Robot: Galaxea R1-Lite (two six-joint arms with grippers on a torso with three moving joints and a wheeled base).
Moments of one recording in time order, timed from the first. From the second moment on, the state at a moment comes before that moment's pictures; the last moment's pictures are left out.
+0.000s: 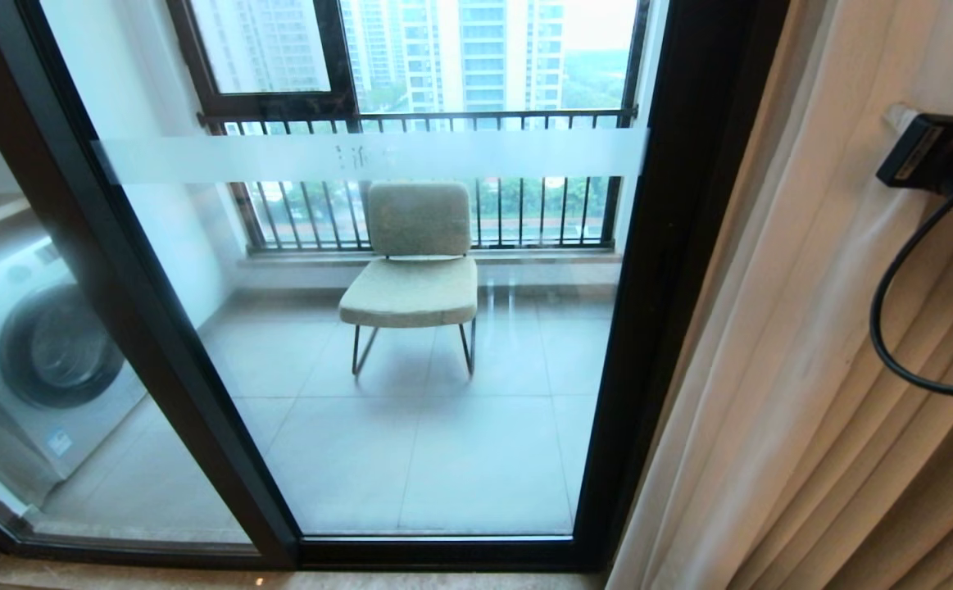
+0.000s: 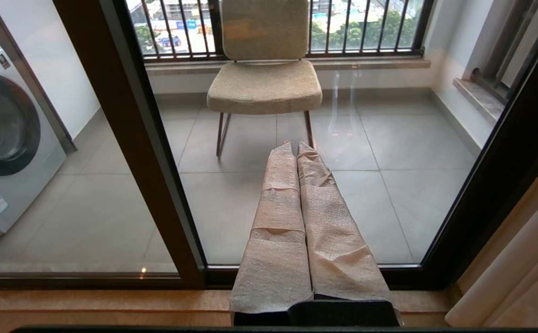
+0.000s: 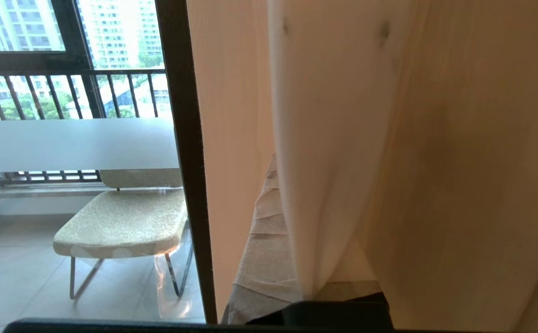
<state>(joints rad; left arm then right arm) 0.00 0.00 0.00 -0.01 0.00 0.01 0.08 1.49 -0.95 -0.85 -0.15 -0.02</state>
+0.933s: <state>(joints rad) 0.00 0.00 0.00 -0.01 0.00 0.01 0.09 1.50 -0.96 -0.87 -0.15 -0.02</state>
